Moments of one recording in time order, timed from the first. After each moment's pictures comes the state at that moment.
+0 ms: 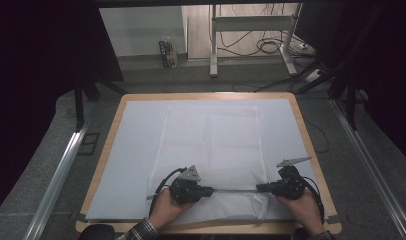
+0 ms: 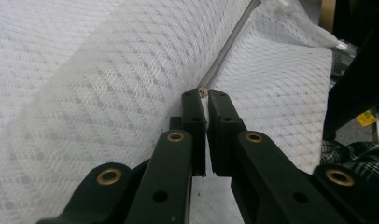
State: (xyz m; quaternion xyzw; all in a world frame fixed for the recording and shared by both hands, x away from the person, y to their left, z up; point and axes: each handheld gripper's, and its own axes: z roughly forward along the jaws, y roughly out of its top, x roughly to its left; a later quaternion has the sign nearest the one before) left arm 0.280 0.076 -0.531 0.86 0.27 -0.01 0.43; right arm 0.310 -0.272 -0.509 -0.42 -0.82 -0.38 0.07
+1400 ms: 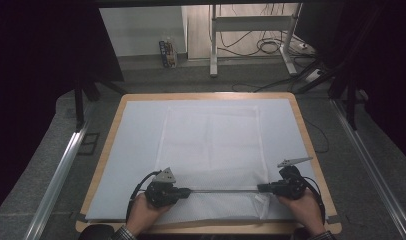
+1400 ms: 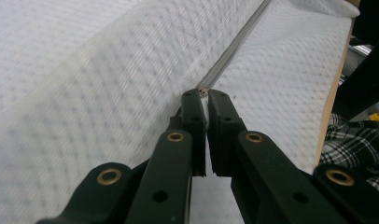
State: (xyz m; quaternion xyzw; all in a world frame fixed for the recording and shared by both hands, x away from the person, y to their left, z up) left arm 0.260 0.139 -0.528 0.85 0.32 0.01 0.41; right arm 0.310 -0.275 -0.508 -0.42 -0.83 -0.37 0.06
